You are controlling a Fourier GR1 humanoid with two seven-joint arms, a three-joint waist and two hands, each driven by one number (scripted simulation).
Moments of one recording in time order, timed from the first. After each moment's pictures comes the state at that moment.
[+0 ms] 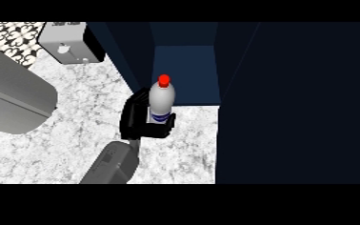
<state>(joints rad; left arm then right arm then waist) -0.34 0.00 -0.27 -0.97 0.44 0.19 -0.57 1.01 -0.12 0.23 -2.47 -0.08 0.30 -0.26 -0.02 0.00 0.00</state>
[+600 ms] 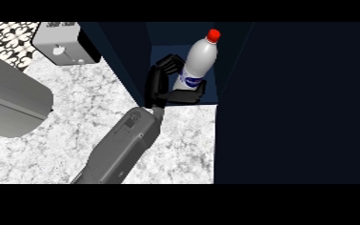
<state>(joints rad) -0.68 0.00 -0.42 -0.89 0.51 0.51 -0.39 1.00 -0.13 0.16 -2.46 -0.11 0.34 -0.27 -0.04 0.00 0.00</state>
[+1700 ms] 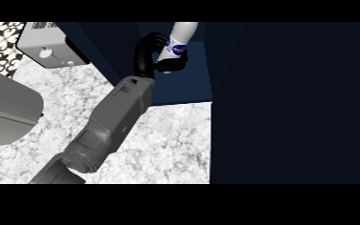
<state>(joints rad) -1.05 0.02 -0.28 -0.26 0.54 0.62 -0.46 0.92 -0.12 0.08 -2.44 -0.15 0.38 -0.25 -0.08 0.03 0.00</state>
